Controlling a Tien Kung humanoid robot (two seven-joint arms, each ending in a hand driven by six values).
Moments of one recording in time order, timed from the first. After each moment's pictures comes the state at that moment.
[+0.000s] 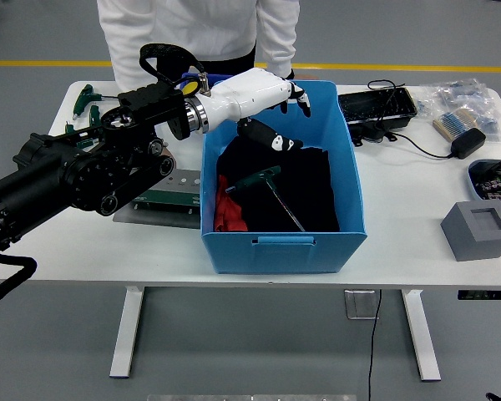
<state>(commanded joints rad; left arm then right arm) -1.09 0.17 -0.49 -0.85 1.76 0.08 -0.30 0.20 -0.22 0.41 0.21 -0.28 -0.19 -0.16</state>
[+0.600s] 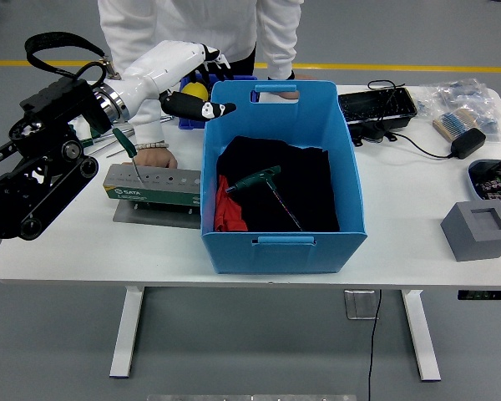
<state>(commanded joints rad) -0.82 0.36 -0.87 -1.16 1.92 -0.04 -0.16 0.17 -0.21 0.41 0.21 -0.24 -0.20 -0.15</state>
